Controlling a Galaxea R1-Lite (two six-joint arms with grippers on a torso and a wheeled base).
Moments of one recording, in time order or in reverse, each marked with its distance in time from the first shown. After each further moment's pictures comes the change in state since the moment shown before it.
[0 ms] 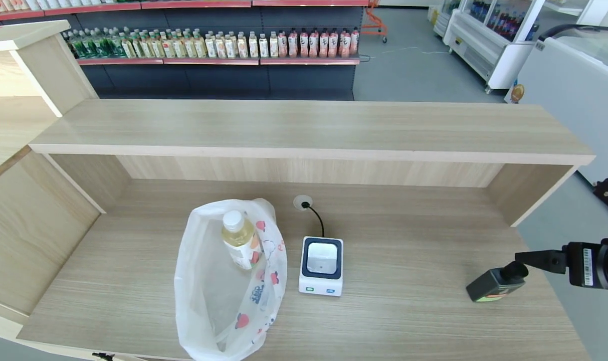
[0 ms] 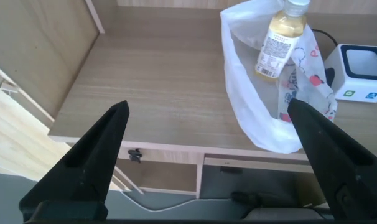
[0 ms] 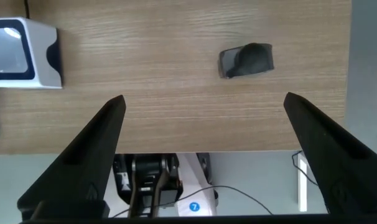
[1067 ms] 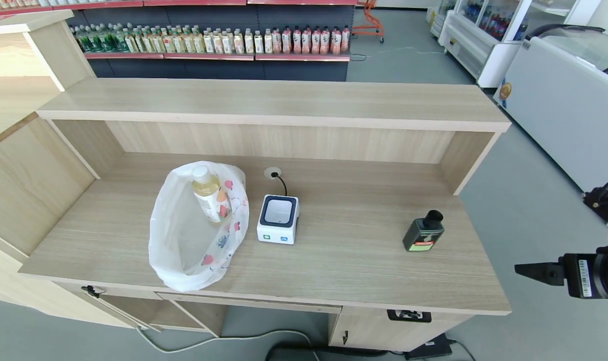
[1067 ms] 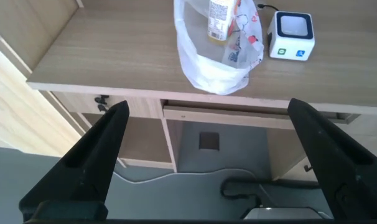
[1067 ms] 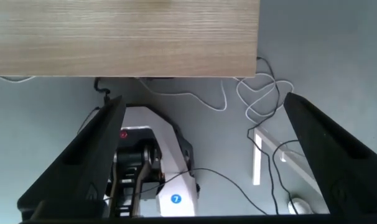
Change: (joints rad) left arm 0.000 0.000 0.001 0.000 0.000 0.002; right arm -0.014 0.010 0.019 0.012 -0.025 -0.080
